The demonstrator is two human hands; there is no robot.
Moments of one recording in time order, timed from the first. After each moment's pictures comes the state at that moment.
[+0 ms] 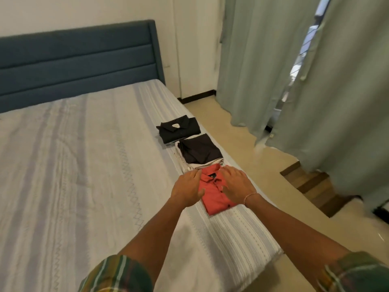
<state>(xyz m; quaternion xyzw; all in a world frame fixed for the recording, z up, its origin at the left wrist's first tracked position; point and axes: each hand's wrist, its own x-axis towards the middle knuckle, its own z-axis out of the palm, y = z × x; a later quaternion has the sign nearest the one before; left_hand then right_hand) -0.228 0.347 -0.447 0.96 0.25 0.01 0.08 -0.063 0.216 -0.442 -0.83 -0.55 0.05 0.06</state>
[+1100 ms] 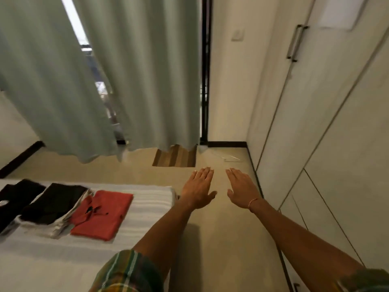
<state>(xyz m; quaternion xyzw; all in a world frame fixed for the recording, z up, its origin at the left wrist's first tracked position) -0.176 -0.059 -0.402 0.96 -0.27 -0.02 0.05 -0.209 -0.249 -0.402 -0.99 -0.05 0.00 0.08</state>
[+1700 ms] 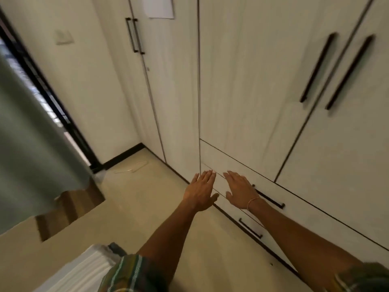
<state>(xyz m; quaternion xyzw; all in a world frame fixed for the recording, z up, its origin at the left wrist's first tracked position) -0.211 -0.229 -0.434 0.76 -0.65 -0.05 0.02 -0.365 -0.335 -0.434 -0.94 0.33 0.01 0.12</state>
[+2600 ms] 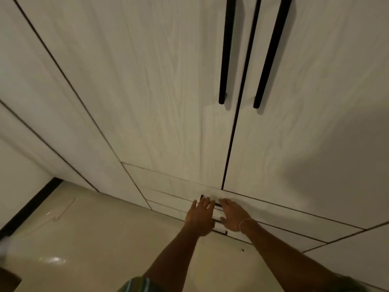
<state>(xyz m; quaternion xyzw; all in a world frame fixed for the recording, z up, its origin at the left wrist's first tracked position) -0.323 -0.430 -0.555 0.60 -0.78 -0.16 -0.12 -0.481 -0.463 -0.557 -0.79 0.55 0.09 0.26</state>
